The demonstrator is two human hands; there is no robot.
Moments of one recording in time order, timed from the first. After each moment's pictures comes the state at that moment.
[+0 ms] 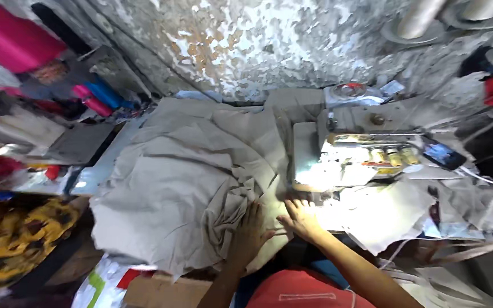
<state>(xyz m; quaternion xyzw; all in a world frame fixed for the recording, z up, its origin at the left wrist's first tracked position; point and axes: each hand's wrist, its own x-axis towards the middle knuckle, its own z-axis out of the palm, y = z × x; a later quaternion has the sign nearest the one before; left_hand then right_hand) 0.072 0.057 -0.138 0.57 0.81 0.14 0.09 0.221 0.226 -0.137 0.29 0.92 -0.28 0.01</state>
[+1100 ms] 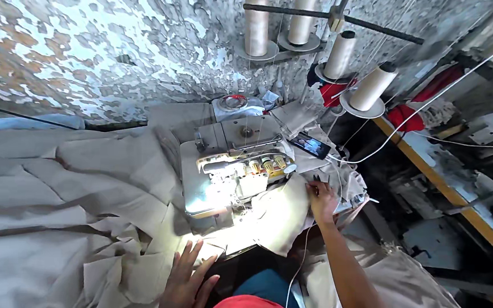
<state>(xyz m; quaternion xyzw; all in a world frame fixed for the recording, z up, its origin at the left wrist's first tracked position) 0.150 0.104 -0.080 0.68 0.64 0.34 0.11 0.453 0.366 -0.134 0.67 0.67 -0.11 -0.31</state>
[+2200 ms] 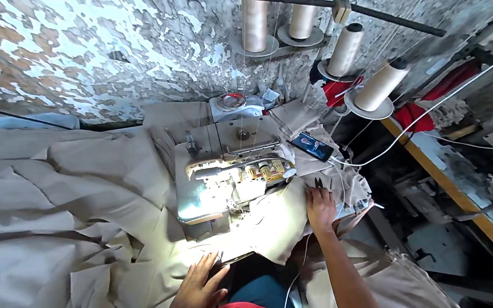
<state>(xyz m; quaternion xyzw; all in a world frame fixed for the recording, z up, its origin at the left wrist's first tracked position) 0.166 0.117 -0.088 0.73 0.61 0.25 0.18 0.447 0.361 -0.146 0.62 0.73 0.01 -0.29</state>
